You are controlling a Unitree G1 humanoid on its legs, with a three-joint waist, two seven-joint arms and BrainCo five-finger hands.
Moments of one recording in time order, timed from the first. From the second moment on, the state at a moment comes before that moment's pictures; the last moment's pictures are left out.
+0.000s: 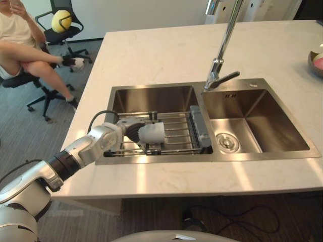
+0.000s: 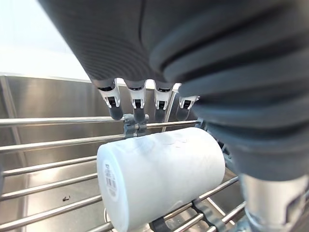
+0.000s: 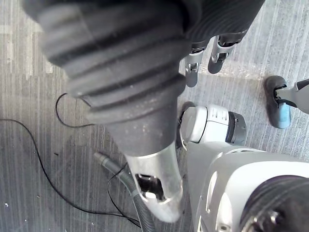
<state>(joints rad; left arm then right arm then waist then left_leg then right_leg) -0.70 0.74 -0.87 0.17 0.36 0.01 -0.21 0.31 -0.09 -0.45 1.04 0.75 0.13 0.16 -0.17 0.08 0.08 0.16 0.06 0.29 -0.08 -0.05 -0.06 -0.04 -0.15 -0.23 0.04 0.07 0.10</state>
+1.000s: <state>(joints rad) -0.72 0.72 -0.83 0.33 0.40 -0.08 -0.13 0.34 -0.09 -0.42 1.04 0.76 0.15 0.14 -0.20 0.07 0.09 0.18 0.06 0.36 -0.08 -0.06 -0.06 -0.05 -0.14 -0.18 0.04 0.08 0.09</state>
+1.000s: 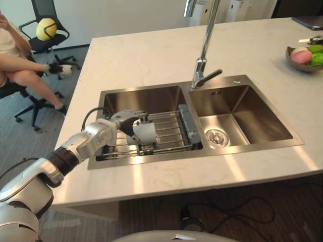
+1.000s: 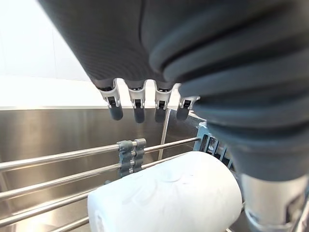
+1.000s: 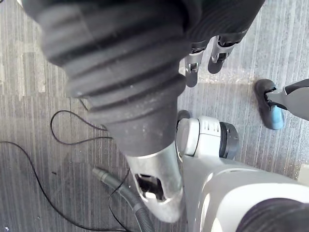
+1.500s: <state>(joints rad) -0.68 0.64 -0.82 0.41 0.46 -0.04 -0.14 0.35 -0.09 -0.36 1.04 0.76 0.13 0.14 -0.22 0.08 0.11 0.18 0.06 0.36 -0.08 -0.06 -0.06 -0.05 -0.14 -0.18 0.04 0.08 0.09</state>
